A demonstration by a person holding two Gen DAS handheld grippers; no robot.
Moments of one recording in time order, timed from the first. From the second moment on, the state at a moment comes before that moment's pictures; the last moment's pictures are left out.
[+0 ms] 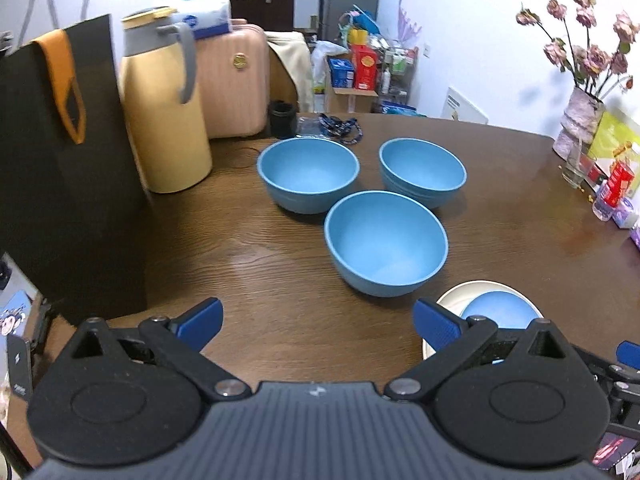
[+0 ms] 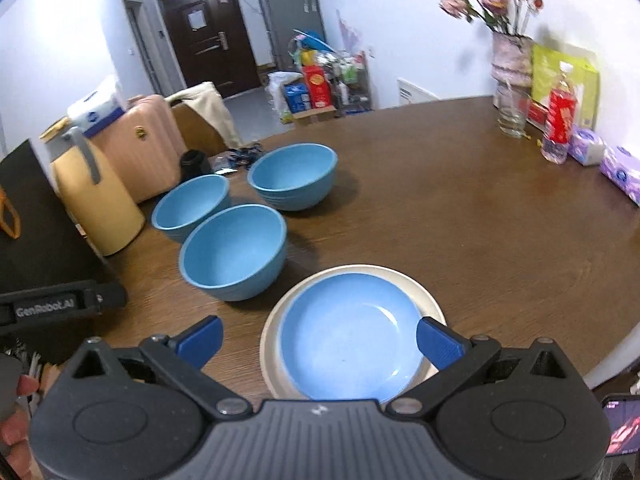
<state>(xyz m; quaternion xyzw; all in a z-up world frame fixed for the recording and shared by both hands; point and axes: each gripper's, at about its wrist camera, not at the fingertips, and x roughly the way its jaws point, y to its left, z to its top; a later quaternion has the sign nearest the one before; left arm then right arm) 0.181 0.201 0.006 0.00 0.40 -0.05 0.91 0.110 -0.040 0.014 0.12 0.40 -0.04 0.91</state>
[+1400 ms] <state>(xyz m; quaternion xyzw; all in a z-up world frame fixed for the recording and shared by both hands) 0.308 0.238 -0.021 0.00 0.45 -0.08 0.89 0.218 0.012 -0.001 0.11 0.43 -0.10 0.89</state>
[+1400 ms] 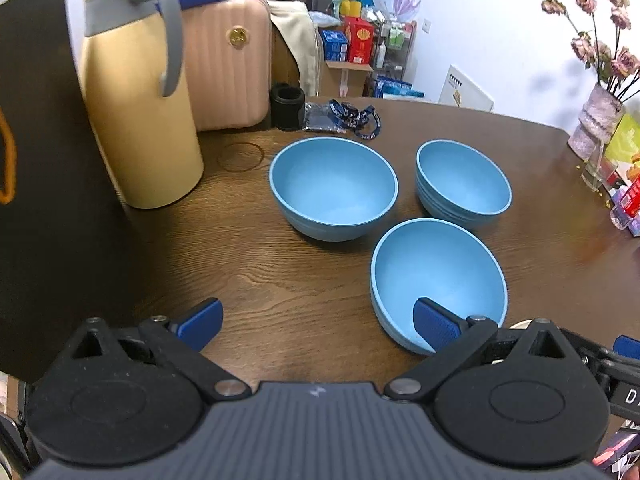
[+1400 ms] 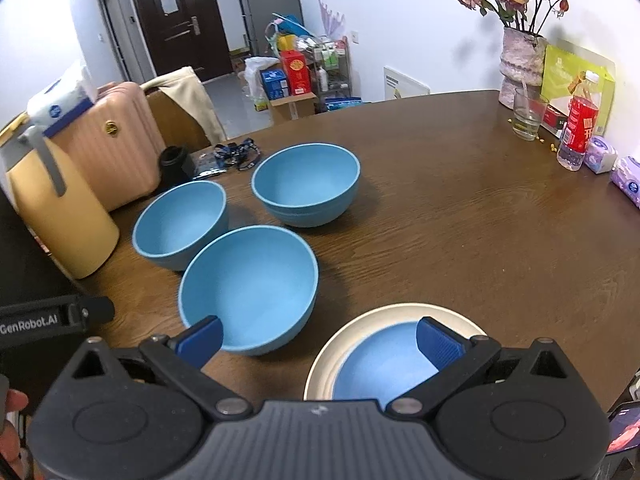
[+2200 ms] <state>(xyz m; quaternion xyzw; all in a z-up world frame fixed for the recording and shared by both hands) 0.392 0.204 -0.081 0.00 0.54 -0.07 0.84 0.320 0.002 -0.041 0.10 0.49 -0.15 0.86</state>
